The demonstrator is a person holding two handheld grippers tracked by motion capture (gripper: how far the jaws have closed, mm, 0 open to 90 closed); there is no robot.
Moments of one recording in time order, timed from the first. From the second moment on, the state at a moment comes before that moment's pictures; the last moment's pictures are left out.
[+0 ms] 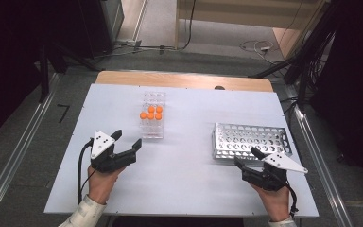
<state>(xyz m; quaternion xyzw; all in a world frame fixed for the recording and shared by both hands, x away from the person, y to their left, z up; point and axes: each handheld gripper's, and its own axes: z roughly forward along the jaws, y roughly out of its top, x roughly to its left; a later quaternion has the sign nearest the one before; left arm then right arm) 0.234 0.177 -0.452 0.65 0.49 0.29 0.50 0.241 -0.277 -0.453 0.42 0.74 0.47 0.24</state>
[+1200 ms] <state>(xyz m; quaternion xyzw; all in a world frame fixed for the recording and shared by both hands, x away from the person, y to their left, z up) 0.207 0.216 -0.473 0.64 0.52 0.31 0.47 0.236 -0.315 -0.459 0.46 0.72 0.44 0.28</state>
